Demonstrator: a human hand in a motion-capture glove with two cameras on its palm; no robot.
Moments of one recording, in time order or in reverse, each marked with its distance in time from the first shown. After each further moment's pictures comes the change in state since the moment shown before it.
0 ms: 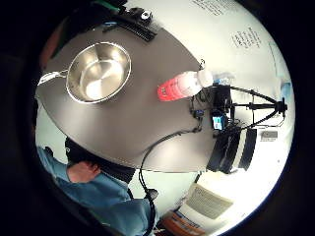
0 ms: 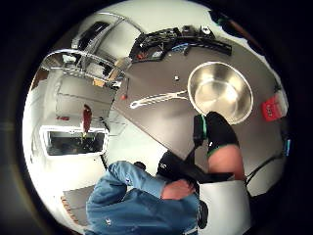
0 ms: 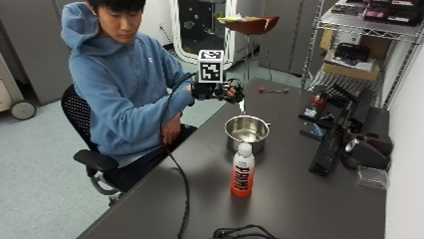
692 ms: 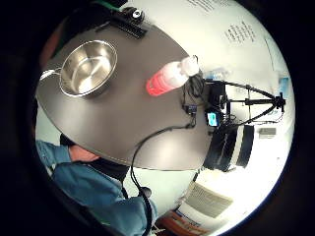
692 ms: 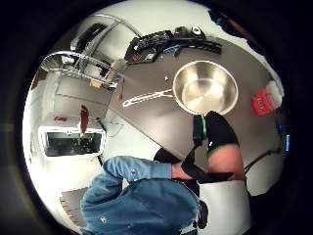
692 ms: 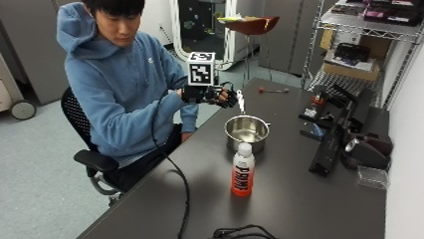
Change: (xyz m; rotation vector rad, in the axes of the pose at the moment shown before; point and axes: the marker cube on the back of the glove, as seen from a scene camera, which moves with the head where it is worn) arm 0.043 0.026 -0.008 0.003 0.049 0.031
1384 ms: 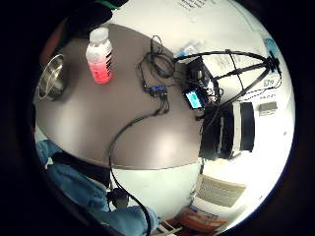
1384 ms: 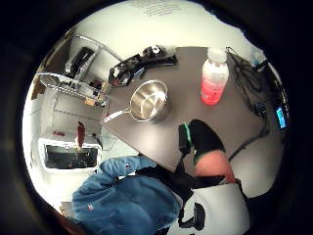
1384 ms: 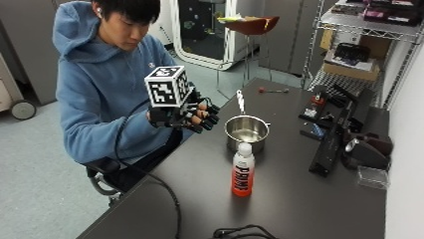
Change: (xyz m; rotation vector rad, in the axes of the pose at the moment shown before) arm 0.165 0.057 -0.015 0.121 -0.002 0.160
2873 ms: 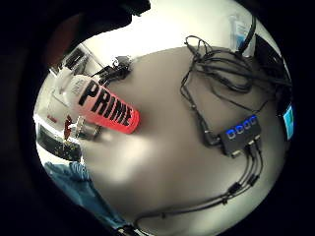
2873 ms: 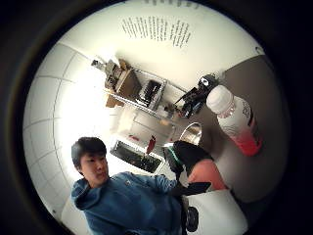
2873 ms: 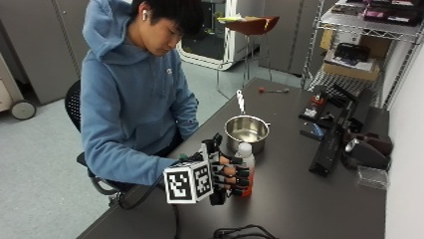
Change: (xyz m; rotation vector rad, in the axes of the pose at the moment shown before) arm 0.082 -0.098 0.128 0.321 -0.989 -0.061
